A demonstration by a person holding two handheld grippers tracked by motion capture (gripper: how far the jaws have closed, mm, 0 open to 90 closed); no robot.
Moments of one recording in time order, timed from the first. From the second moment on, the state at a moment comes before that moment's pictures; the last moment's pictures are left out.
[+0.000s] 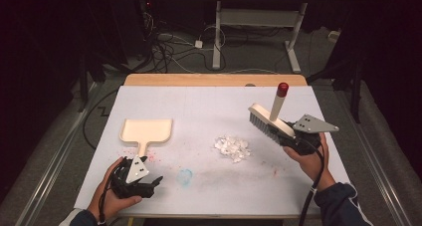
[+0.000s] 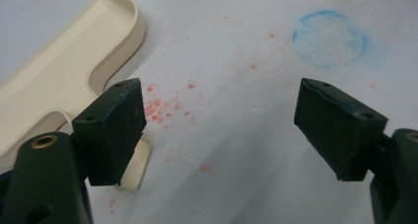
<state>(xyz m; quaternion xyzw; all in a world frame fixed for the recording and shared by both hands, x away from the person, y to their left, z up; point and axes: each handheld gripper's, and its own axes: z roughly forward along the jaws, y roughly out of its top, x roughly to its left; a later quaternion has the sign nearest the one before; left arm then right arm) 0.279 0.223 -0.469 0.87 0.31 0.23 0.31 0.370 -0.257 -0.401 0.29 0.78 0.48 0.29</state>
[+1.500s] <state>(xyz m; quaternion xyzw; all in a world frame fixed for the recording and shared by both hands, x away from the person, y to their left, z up) 0.342 0.258 -0.487 0.78 0.53 0.18 0.28 0.343 -0.275 -0.420 0.31 0.78 0.47 0.28</state>
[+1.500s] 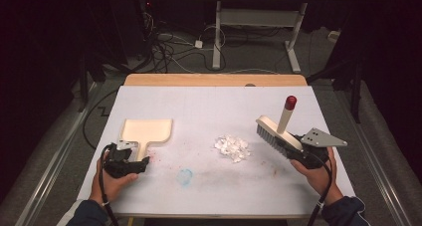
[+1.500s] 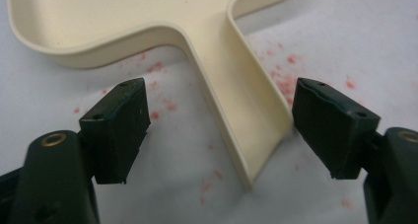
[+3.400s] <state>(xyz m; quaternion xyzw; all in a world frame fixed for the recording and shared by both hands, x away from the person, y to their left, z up) 0.322 0.214 -0.451 0.88 0.37 0.12 0.26 0.396 -0.235 -0.454 0.40 0.75 0.48 0.23</state>
